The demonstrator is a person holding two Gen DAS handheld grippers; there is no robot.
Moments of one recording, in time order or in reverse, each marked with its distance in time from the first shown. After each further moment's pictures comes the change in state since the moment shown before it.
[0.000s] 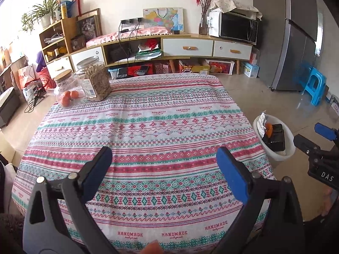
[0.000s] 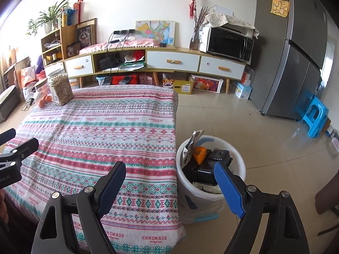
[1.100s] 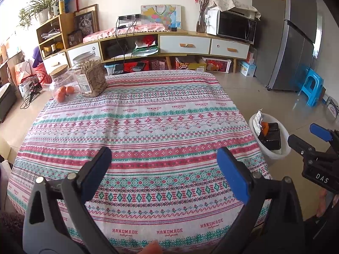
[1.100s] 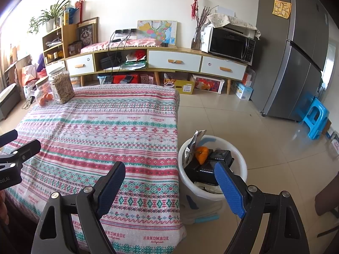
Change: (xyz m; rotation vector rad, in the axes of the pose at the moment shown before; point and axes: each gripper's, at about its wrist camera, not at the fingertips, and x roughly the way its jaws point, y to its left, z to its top) left arm 0.001 -0.002 -0.002 -0.011 0.023 -0.034; right arm 0.001 0.006 -0.001 -0.007 0.001 0.001
